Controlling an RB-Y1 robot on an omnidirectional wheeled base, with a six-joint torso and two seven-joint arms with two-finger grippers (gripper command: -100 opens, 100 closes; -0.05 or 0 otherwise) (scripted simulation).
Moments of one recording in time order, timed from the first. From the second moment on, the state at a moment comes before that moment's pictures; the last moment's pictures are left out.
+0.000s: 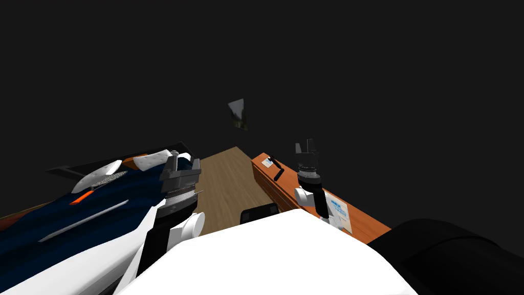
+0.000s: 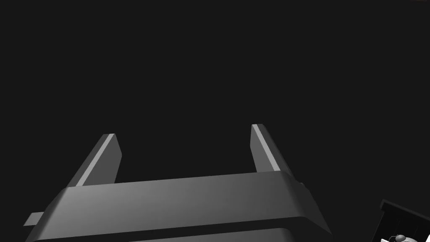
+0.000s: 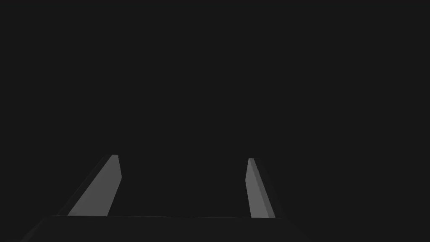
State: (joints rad) left arm 0.52 0.05 0.06 -2.33 0.00 -0.43 0.16; right arm 0.51 0.02 -0.05 -2.35 0.07 -0.58 -0.13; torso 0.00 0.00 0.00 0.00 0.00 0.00
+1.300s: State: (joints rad) left arm 0.52 0.05 0.06 -2.33 0.00 -0.43 0.16; right arm 0.54 -0.24 0.06 -2.18 0.41 -0.51 -0.01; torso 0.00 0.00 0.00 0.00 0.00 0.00
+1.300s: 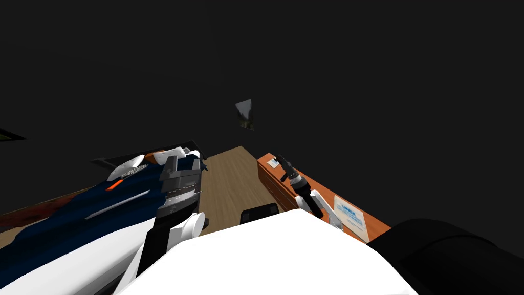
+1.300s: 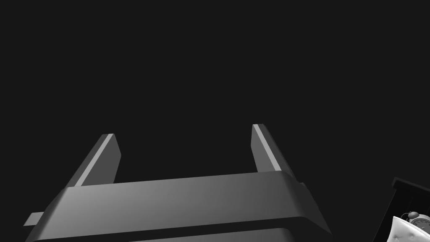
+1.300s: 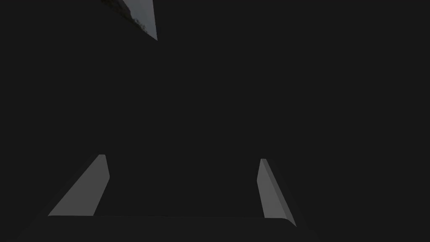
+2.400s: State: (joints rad) left arm 0.52 0.05 0.06 -2.33 0.00 -0.43 0.16; right arm 0.55 -0.40 0.12 -1.98 0.70 -0.50 0.08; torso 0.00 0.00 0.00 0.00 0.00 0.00
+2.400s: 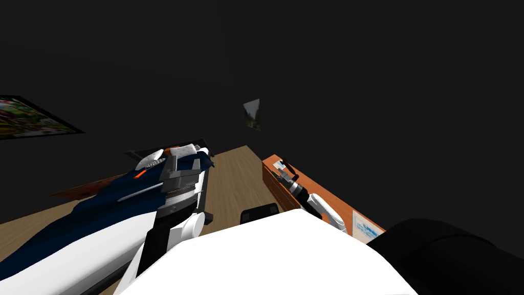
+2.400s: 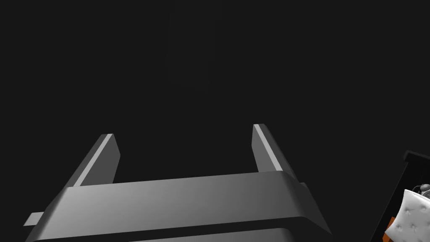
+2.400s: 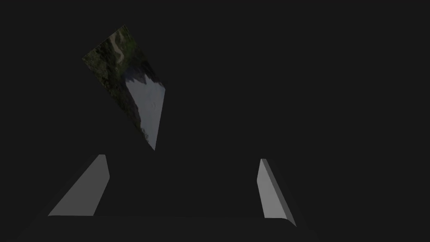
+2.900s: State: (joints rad) left arm 0.52 0.05 0.06 -2.33 0.00 -0.43 0.16; right arm 0.54 -0.47 0.17 -1.86 0.85 -0.48 0.13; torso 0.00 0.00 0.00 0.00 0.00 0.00
